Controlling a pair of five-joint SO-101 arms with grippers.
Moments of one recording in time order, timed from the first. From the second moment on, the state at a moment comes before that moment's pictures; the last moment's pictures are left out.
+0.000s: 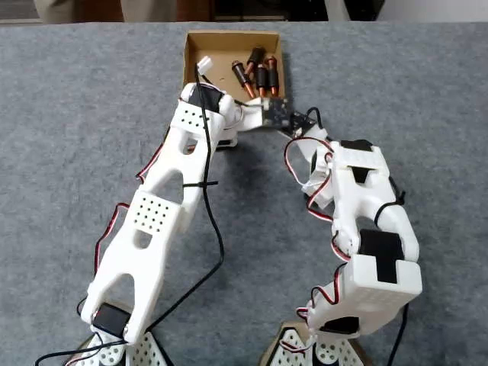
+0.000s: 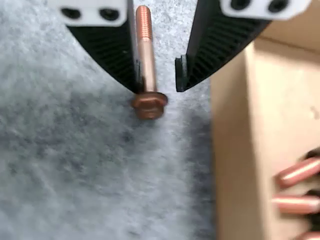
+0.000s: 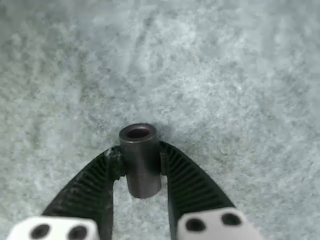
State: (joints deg) left arm 17.7 69.4 -82.1 88.0 -75.4; right arm 4.4 12.1 29.1 49.2 40.5
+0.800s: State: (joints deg) left arm 17.8 69.4 -76.6 85.0 -80.6; right arm 14.1 12.2 28.7 41.5 20.1
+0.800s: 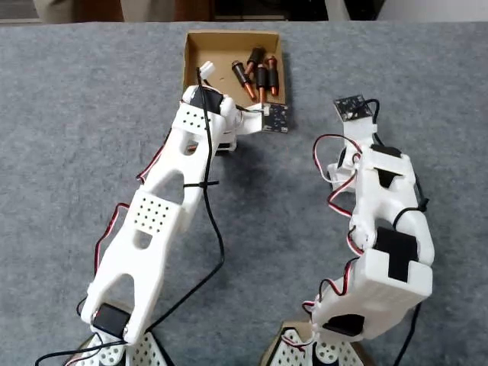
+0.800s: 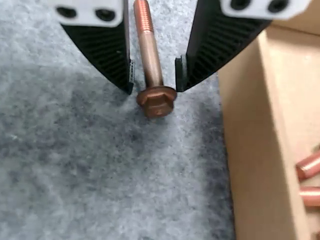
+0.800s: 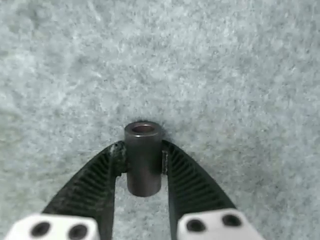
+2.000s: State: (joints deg) left arm 18.0 69.2 -92.5 100.1 -59.7; right arm 14.1 12.2 28.7 41.2 20.1
